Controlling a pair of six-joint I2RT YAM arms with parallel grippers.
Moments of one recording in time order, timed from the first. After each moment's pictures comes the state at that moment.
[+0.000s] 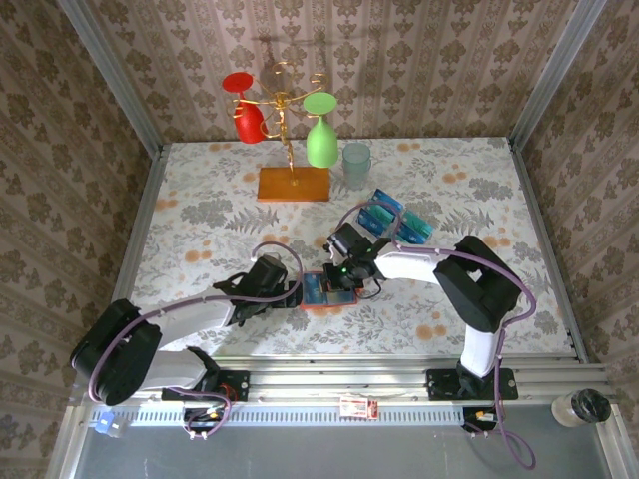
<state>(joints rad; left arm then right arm) -0.76 1.28 0.46 -0.19 -0.17 -0.59 0.74 1.84 1.03 -0.28 -0.35 0.63</state>
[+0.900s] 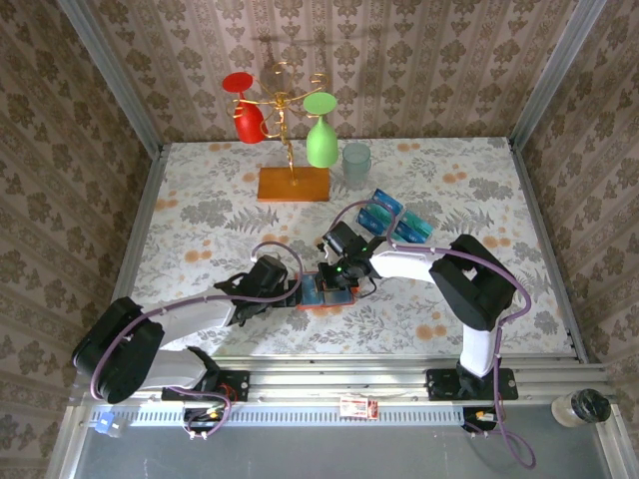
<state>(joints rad) -0.76 1.29 0.45 -0.16 -0.19 -0.59 0.75 1.86 1.07 -0.30 -0.37 0.63</state>
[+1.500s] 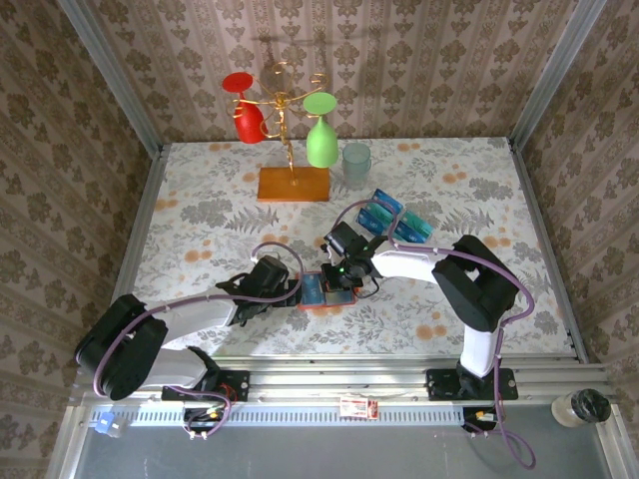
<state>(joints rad) -0.76 1.31 0.45 -0.14 -0.22 -0.59 0.74 1.85 1.07 -0.35 -0.32 0.60</state>
